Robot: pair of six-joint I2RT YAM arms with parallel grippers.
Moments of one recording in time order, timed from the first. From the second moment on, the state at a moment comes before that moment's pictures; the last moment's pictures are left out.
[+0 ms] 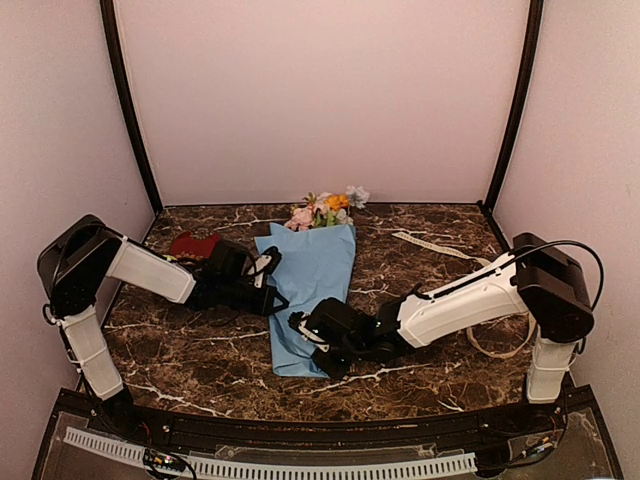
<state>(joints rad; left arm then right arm) -0.62 1.80 0.83 0.24 0.35 -0.30 1.23 1.90 1.10 -0.22 0.25 0.10</state>
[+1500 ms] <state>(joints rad) -0.59 1.88 0.78 0.38 0.33 -0.32 1.23 1.87 1.16 -0.31 -0.19 -0.04</state>
